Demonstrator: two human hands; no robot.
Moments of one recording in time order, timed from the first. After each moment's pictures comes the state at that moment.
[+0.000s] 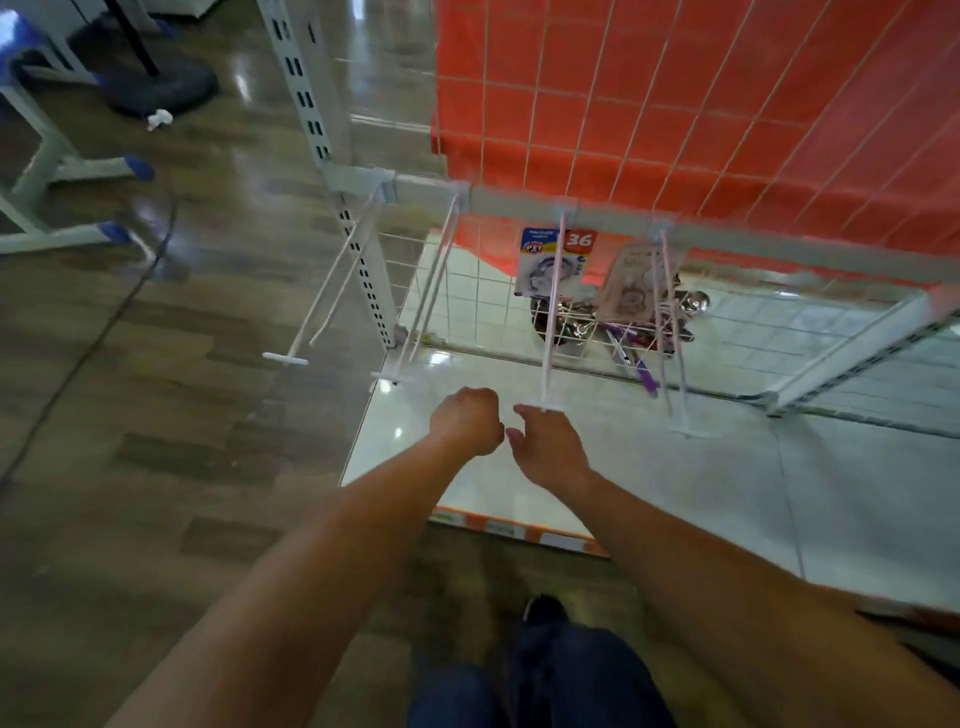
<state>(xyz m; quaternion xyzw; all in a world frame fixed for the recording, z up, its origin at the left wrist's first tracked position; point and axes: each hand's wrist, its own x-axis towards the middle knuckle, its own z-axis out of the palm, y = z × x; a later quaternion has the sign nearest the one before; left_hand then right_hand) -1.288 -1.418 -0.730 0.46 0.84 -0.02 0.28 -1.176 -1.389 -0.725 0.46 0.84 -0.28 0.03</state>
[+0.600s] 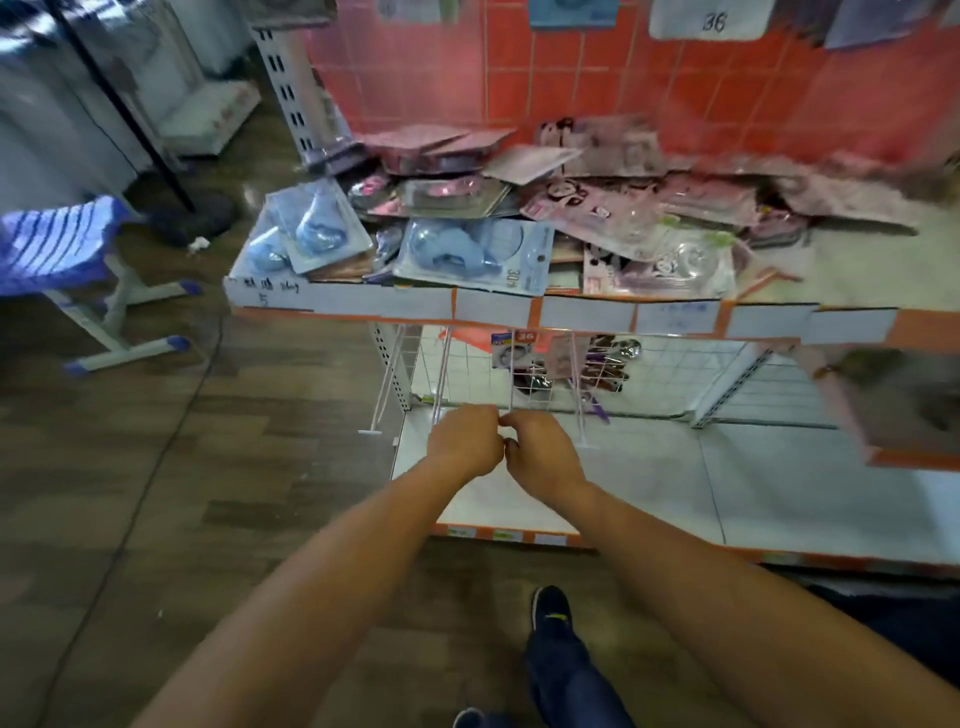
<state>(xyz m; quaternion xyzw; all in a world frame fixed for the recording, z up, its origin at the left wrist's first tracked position) -1.237 -1.512 -0.431 0.55 0.81 0.01 0.20 -1.126 -1.479 -0.441 0.42 0.86 -0.27 -0.08</state>
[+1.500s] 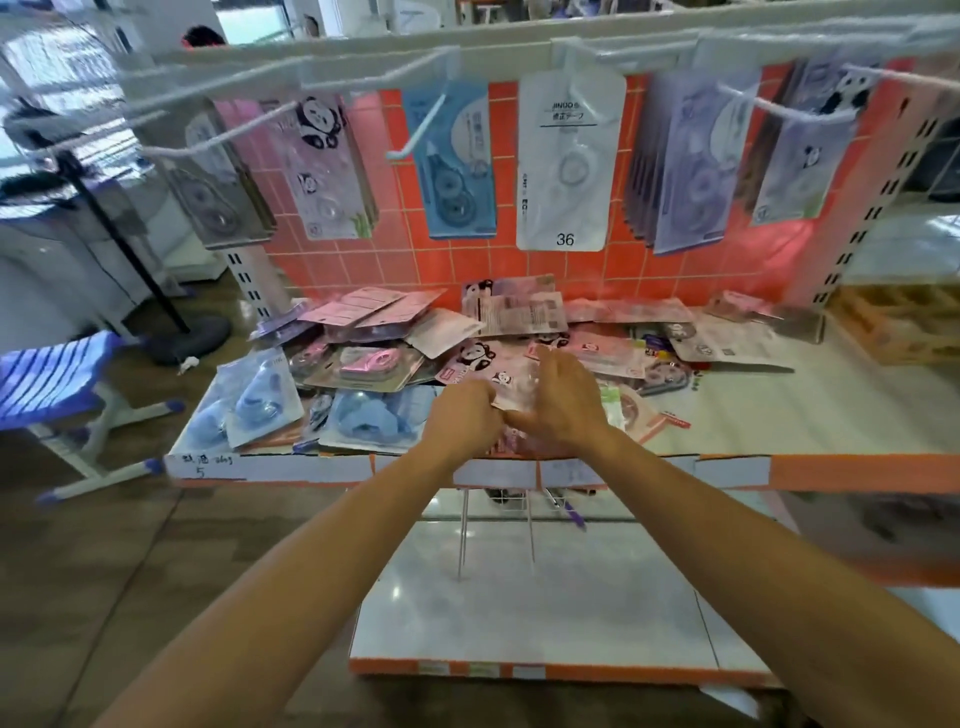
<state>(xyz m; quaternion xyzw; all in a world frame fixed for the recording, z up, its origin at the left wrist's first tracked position) -1.192 -1.373 -0.255 0.54 0.82 0.15 0.12 -1.084 -1.293 -0.283 0.47 0.86 -0.15 -0.12</state>
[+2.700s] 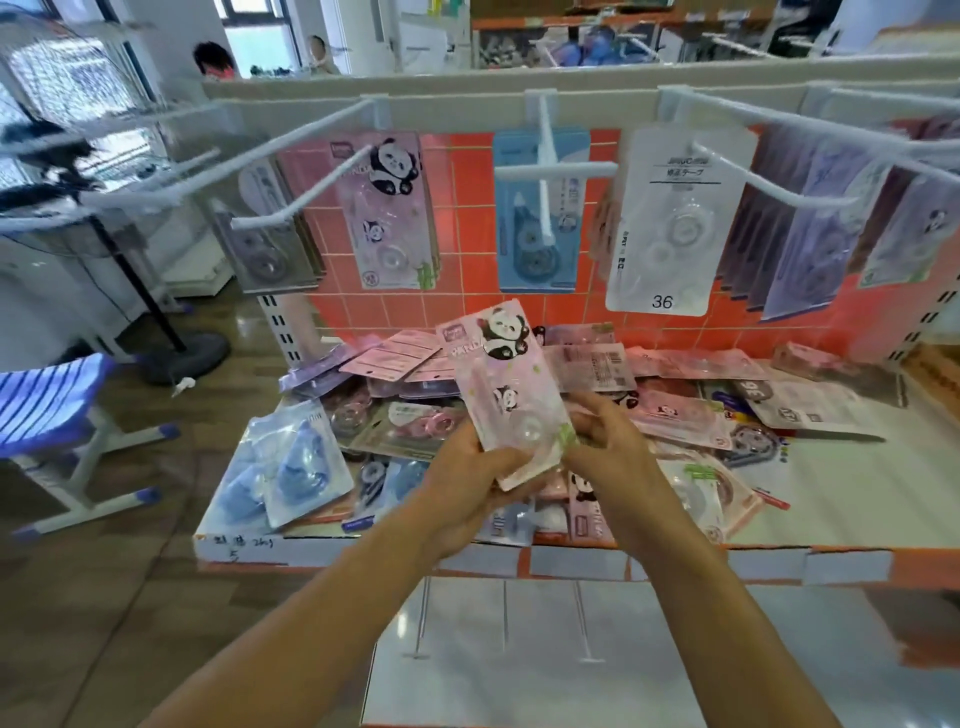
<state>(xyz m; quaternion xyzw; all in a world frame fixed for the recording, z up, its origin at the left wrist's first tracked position) -1.271 -1.400 -0.226 0.27 0.51 0.59 0.56 -1.133 -1.346 -0.218 0.42 0.59 -0.60 -0.34</state>
